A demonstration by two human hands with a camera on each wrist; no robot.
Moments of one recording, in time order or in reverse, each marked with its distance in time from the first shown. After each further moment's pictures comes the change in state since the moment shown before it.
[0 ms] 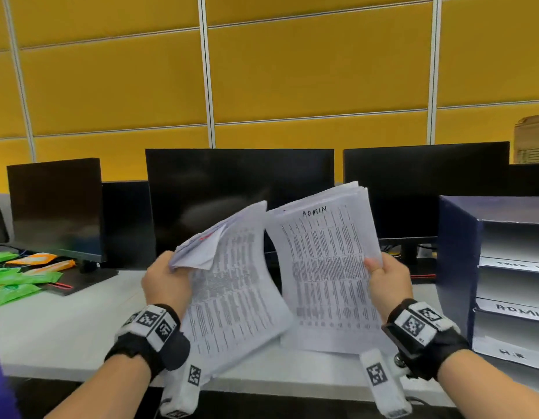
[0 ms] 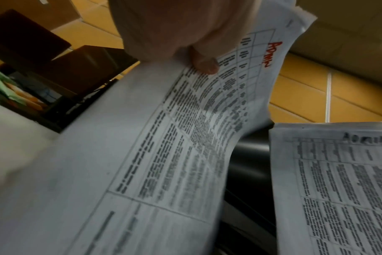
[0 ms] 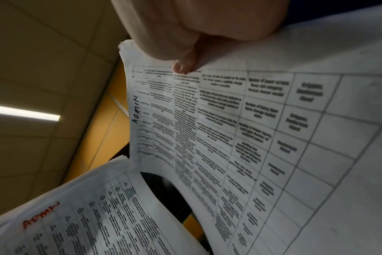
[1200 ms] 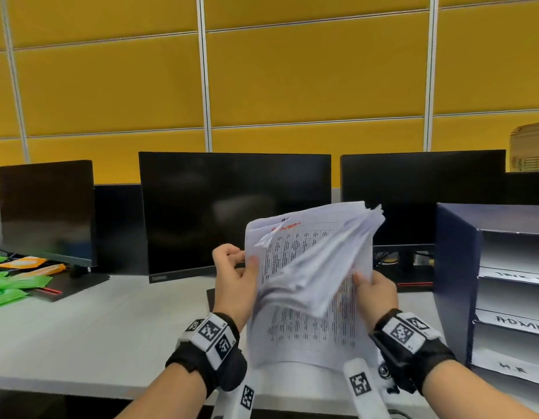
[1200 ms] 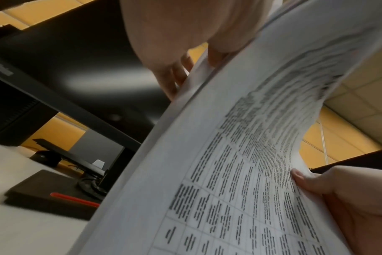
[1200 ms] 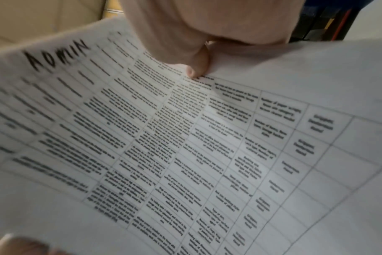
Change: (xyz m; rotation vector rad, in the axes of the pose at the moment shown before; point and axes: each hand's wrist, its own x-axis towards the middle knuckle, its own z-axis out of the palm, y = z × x) left_hand -0.061 0.065 0.070 -0.481 -0.320 -0.039; right_hand 0.011 0.016 0.018 -0.007 0.006 0.193
